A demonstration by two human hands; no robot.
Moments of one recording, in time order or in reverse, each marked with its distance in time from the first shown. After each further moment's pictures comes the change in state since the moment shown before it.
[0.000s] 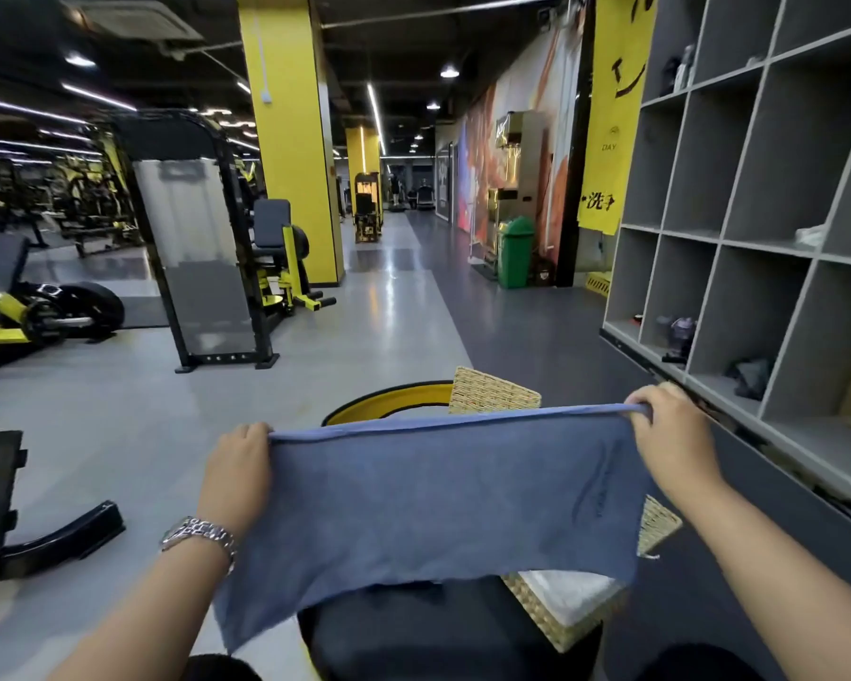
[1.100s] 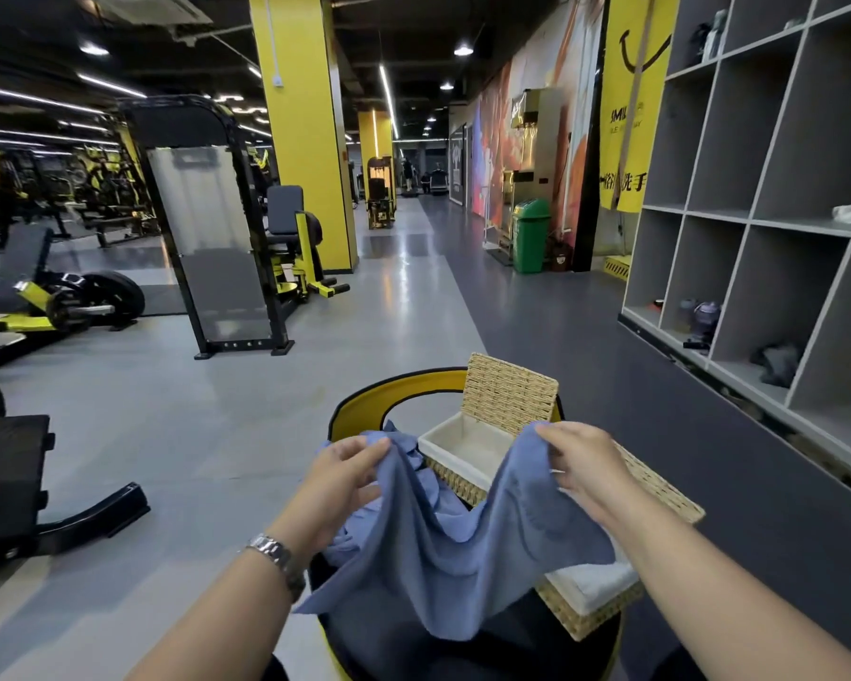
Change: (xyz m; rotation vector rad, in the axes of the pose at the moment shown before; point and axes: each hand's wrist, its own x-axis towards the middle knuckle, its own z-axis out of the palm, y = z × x) left_hand -0.037 0.096 0.000 -1.403 -0.533 -0.420; right_hand -0.048 -0.064 0.067 0.864 -0.467 0.635
